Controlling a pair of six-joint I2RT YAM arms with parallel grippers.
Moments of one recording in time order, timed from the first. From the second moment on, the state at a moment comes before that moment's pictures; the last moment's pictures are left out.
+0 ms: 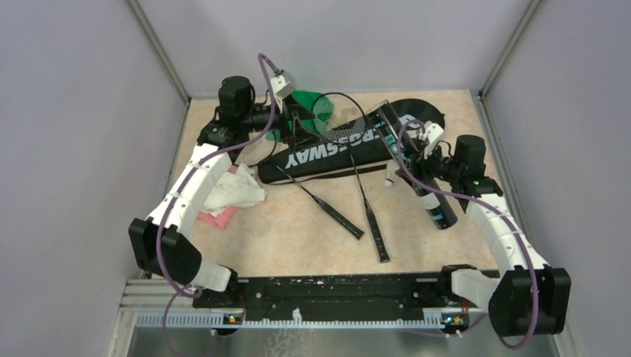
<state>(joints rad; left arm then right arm) -0.32 1.44 1.44 -0.24 1.01 0.06 0.05 1.08 0.77 -0.20 -0.67 -0.37</state>
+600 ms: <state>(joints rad) -0.43 1.90 1.55 -0.12 0.93 0.01 -0.08 1.04 0.83 -0.19 -0.53 -0.21</state>
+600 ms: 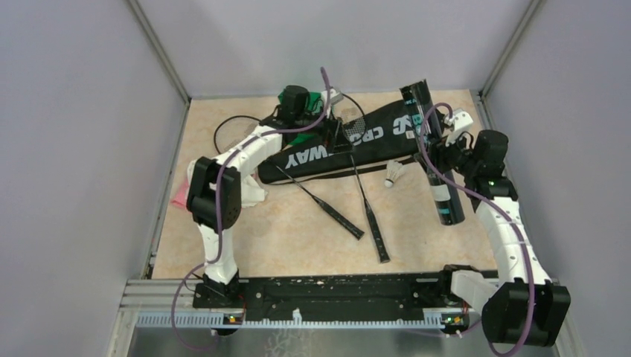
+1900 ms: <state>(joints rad) -0.71 2.63 2.25 -0.15 0.93 0.01 -0.18 0.90 0.72 -0.15 -0.67 -0.20</state>
